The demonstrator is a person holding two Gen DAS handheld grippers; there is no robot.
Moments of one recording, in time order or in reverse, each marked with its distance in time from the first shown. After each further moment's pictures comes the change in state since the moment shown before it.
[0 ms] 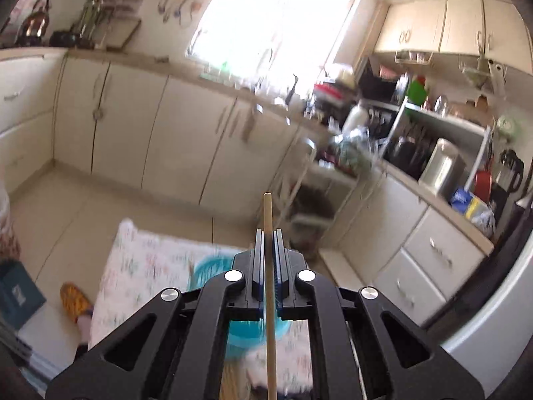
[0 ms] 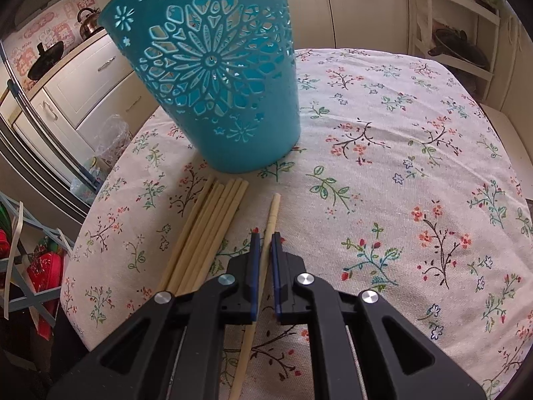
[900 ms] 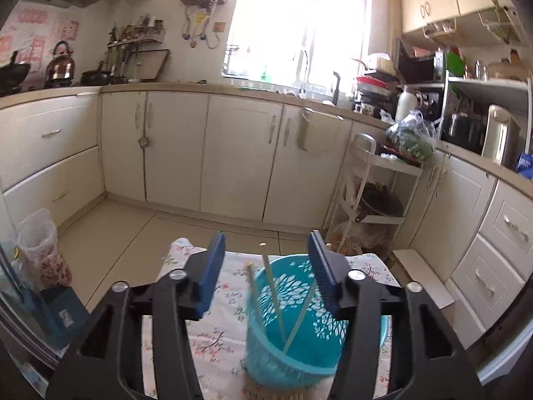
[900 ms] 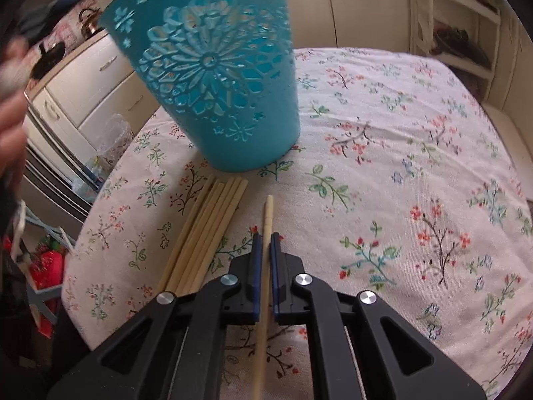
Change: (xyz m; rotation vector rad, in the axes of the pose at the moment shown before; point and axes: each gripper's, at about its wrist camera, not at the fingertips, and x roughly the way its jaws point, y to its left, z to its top) left arm 0.031 0.018 -0.051 0.119 -0.050 0.281; right arm -0.003 -0.007 0.001 0.015 0.011 0.024
